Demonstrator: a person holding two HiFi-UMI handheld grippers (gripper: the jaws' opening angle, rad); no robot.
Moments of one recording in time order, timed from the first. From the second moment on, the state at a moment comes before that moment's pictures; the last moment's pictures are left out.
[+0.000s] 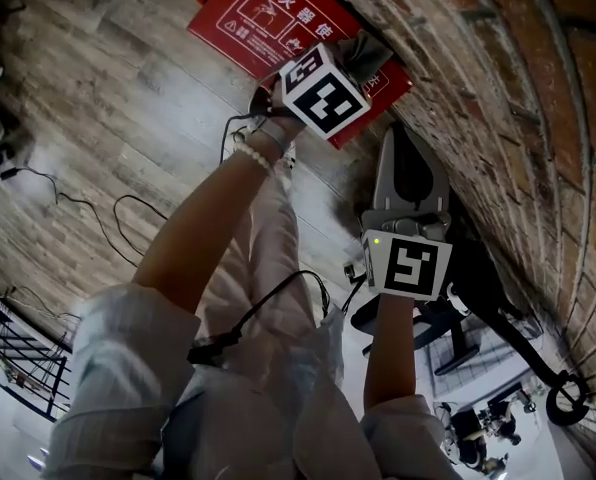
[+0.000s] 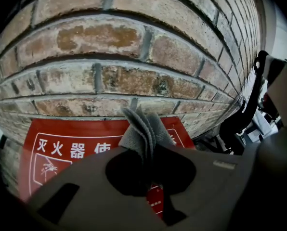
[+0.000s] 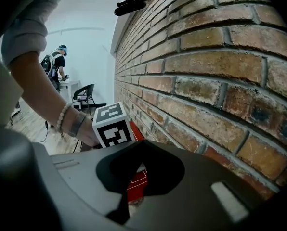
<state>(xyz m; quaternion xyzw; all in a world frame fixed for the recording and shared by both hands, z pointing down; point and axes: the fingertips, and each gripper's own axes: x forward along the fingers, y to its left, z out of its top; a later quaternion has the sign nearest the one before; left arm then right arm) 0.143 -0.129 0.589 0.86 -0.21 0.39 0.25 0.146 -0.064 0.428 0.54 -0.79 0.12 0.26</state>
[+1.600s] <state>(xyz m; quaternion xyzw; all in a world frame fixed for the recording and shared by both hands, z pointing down) -0.020 -0.242 0.588 0.82 -0.34 0.39 0.24 0.082 -0.074 0.440 0.49 -0.81 0.11 0.30</state>
